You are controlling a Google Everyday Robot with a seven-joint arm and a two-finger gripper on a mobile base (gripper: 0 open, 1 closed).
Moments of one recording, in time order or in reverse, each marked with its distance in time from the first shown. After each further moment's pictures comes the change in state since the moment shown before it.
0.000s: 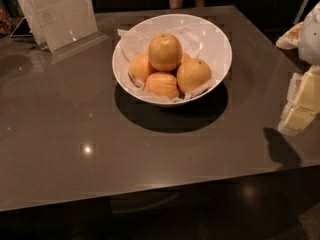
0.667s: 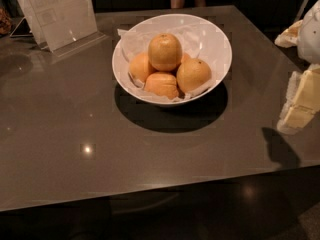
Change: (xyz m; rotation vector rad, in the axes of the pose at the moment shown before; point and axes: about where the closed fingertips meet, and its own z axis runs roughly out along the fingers) arm -0.003 -0.001 -0.001 0.007 -0.009 -0.009
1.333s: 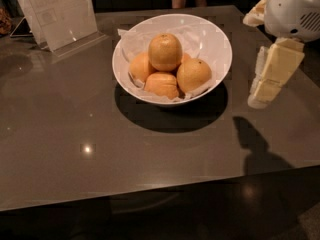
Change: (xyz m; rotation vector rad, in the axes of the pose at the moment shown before) arm -0.055 -0.026 -0.004 0.006 -0.074 -0.094
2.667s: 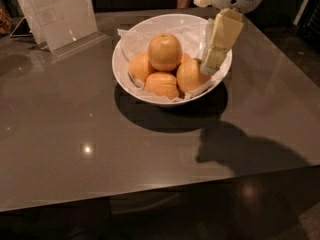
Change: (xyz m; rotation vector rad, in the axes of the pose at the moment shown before) arm -0.091 -0.054 0.029 -0.054 -0.136 -0.130
